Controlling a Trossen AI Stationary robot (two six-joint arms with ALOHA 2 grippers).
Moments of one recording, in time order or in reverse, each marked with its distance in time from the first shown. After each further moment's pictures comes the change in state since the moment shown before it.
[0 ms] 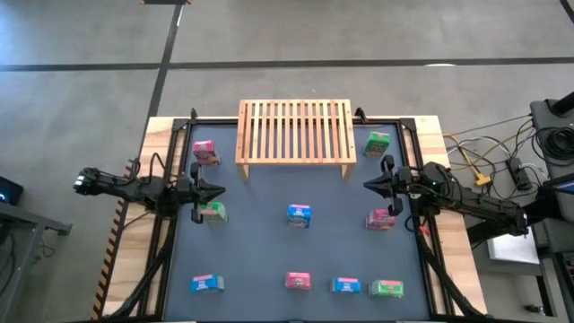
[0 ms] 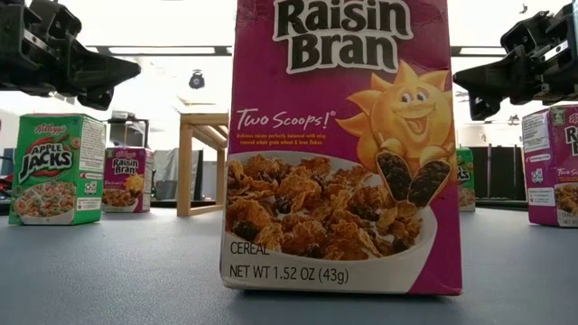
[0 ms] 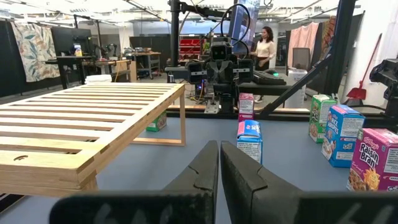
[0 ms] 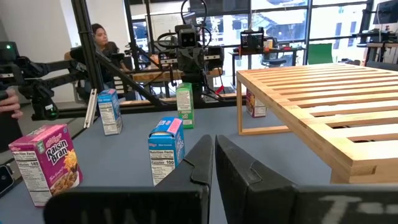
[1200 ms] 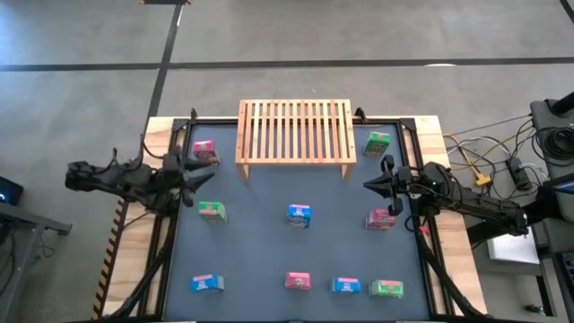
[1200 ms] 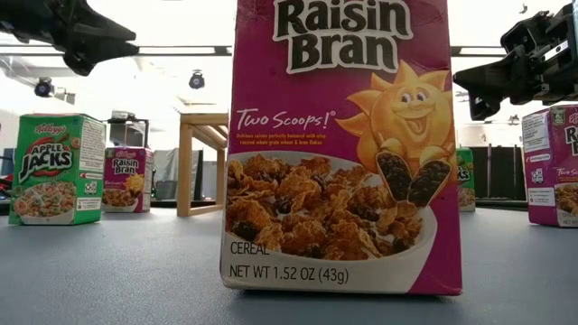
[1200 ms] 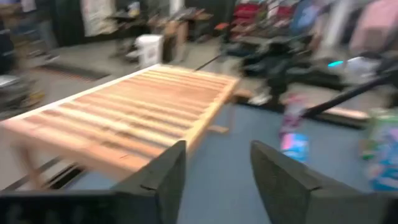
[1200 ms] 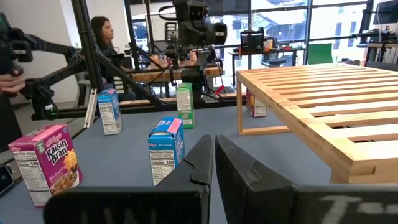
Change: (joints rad) left arm 0.001 0.181 0.422 -0.457 -0.245 -0.186; right arm 0.000 0.000 0.000 0.000 0.000 -0.001
